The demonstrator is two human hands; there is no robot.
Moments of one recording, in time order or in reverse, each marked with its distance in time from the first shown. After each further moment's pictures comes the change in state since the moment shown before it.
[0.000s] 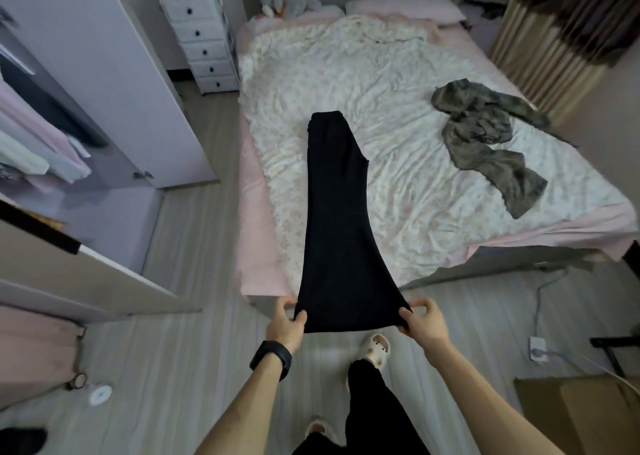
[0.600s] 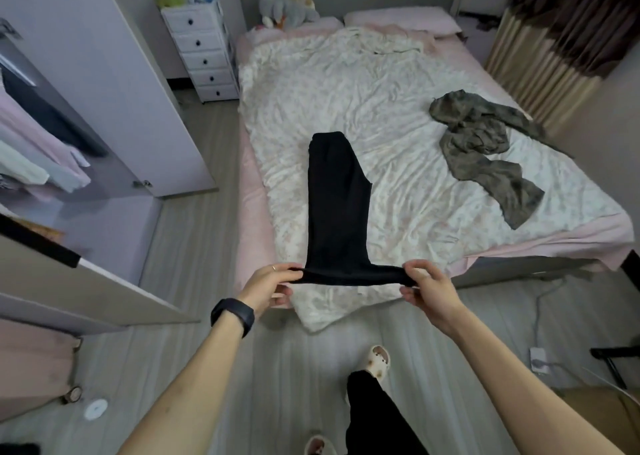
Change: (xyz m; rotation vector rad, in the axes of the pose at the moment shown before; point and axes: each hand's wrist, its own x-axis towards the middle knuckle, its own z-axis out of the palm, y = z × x) left_hand 0.014 0.088 -0.081 -0.314 -0.315 -0.010; right_hand -0.011 -0.083 -0.023 0.346 -0.220 -0.098
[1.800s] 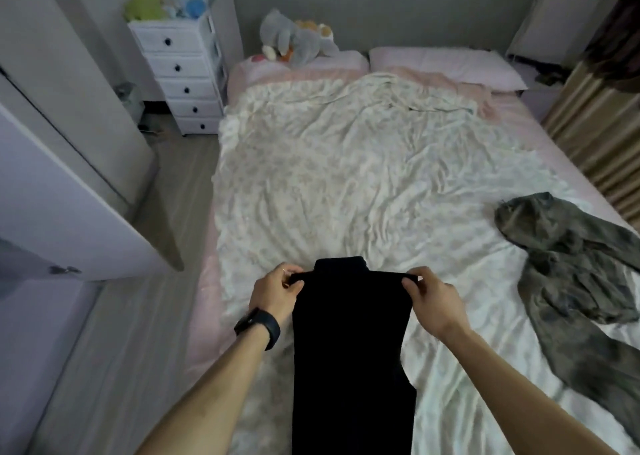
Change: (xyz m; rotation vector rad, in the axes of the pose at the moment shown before) left_hand 0.539 0.302 -0.046 0.489 0.311 0.335; right_hand 0.540 -0.275 0.167 -1.075 0.105 -0.437
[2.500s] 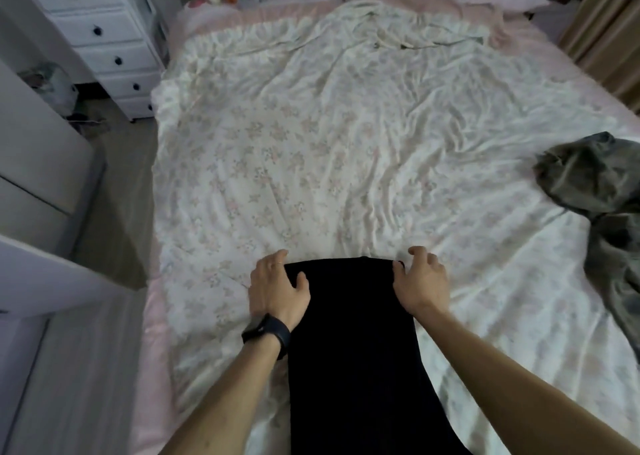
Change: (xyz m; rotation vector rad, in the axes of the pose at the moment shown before) left_hand 0.166 -0.075 0.120 0.328 0.100 0.044; right_hand 0.160 0.049 0.158 -0.046 0.055 0.302
